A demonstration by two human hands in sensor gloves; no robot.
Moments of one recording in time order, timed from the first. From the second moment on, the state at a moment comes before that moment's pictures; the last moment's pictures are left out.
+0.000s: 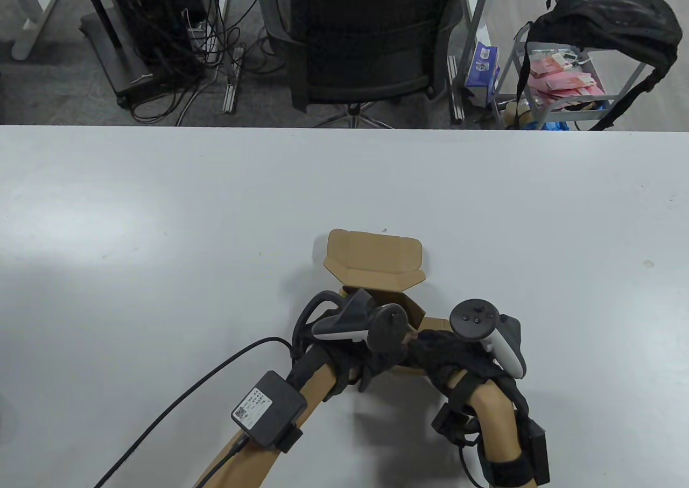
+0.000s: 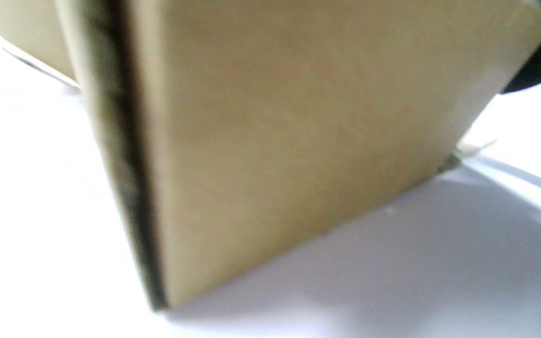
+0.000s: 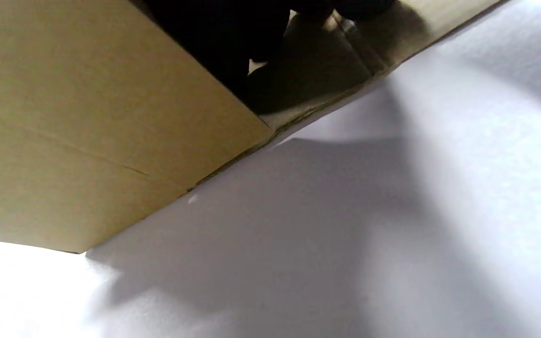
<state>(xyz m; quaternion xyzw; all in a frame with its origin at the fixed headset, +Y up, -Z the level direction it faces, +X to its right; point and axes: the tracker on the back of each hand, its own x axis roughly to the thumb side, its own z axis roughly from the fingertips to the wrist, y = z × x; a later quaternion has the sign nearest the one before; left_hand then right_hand) -0.017 -0.692 -0.239 -0.16 -0.35 0.01 0.92 0.174 -0.742 -0.213 -0.04 0.30 0.89 0.34</state>
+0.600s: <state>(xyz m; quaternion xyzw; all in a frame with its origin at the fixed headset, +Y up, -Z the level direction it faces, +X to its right) 0.011 -0.671 -0.233 -0.17 -0.41 0.02 0.90 0.176 -0.742 -0.213 -0.04 0.31 0.89 0.34</state>
